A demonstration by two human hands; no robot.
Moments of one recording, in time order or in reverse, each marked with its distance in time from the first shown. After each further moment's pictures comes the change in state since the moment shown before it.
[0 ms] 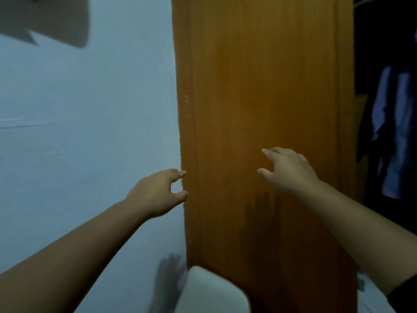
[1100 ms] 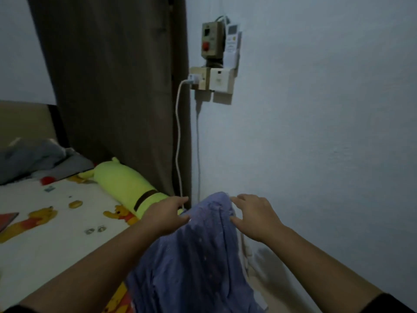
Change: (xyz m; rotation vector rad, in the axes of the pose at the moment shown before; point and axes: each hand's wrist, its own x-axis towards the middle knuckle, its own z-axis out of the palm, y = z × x) left_hand -0.620 -0.168 -0.120 0.228 0.054 -1.575; right_hand -0.417 -0.543 0.050 0.667 -0.497 -1.672
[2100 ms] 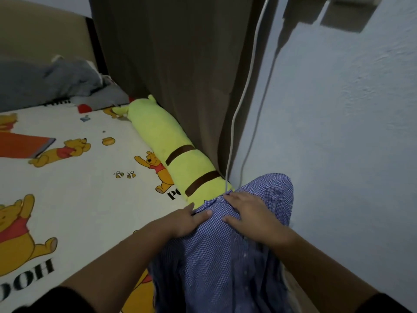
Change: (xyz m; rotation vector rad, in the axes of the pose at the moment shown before) left_hand 0.090 -0.144 0.114 -0.408 -0.442 -0.431; right_hand 0.155 -0.059 0.160 0.135 -0.276 -0.328
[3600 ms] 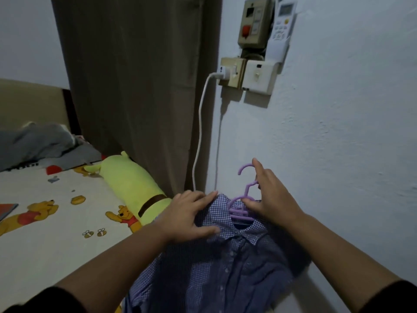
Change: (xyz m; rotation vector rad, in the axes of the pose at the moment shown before) left_hand -0.065 0.115 -0.054 0.546 0.510 0.786; right_hand -0.071 0.048 -0.158 -0.017 0.622 0.062
